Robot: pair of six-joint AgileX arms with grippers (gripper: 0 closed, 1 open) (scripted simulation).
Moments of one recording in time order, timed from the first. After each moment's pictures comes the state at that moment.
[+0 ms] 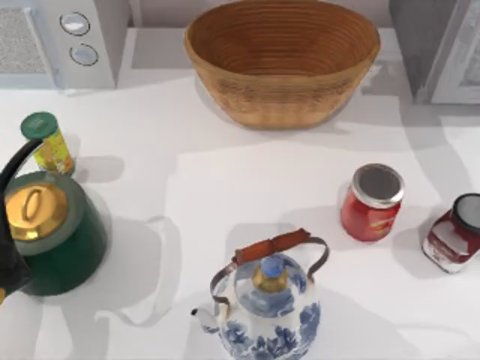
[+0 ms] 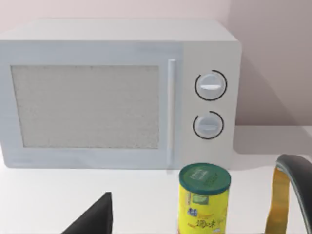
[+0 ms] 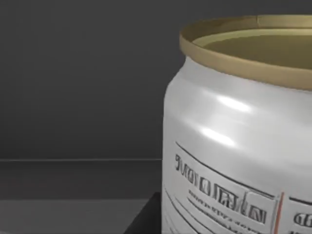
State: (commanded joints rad) left arm 0.00 0.00 0.00 0.00 0.00 0.00; right arm 0.23 1.39 1.97 -0.57 0.26 0.02
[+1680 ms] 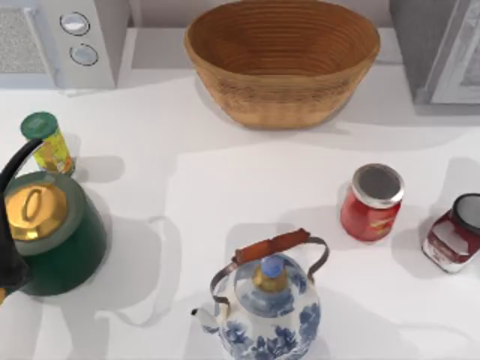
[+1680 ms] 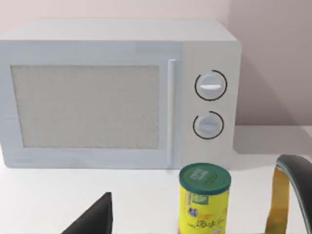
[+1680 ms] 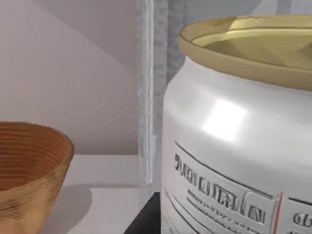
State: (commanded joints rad) left arm 0.00 0.00 0.00 0.00 0.00 0.00; right arm 0.12 0.43 0.64 -0.29 0.13 0.01
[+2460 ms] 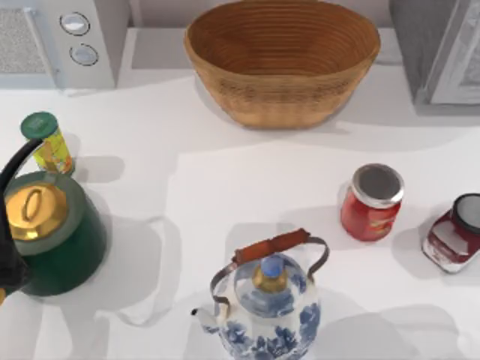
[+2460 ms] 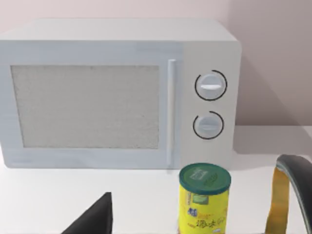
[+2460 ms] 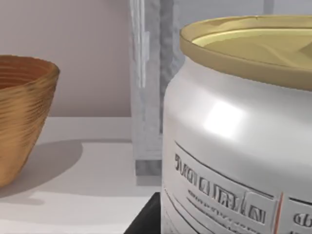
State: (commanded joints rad) left arm 0.00 0.00 0.00 0.00 0.00 0.00; right arm 0.00 0.00 0.00 0.00 0.00 0.00
